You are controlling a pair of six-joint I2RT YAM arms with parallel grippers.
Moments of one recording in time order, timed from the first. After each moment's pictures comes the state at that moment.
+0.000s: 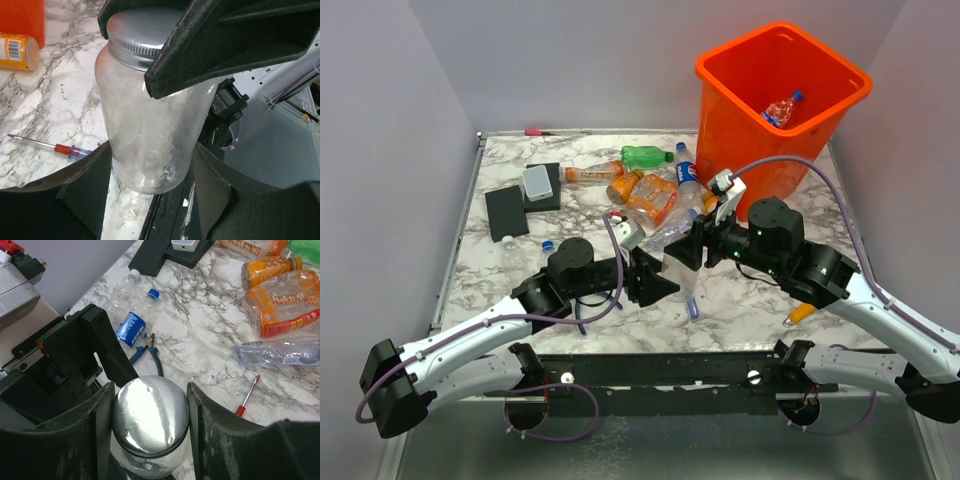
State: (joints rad) left arm -0.93 0.92 0.67 0.17 0.35 -0.37; right arm 0.94 1.01 1.16 -0.45 -0.01 0.33
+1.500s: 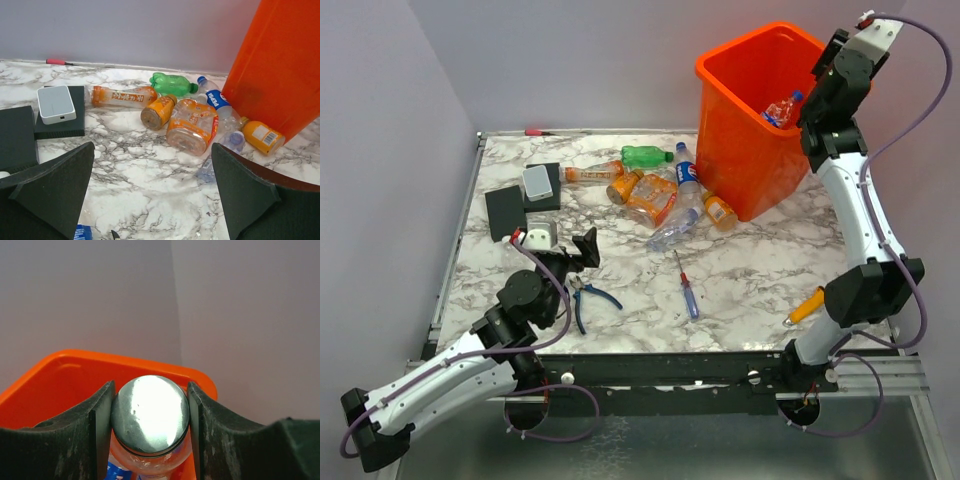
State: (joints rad) left arm -0.93 0.53 0.49 0.14 -0.76 -0.12; right arm 0.15 1.65 1.83 0.11 0.71 -0.07
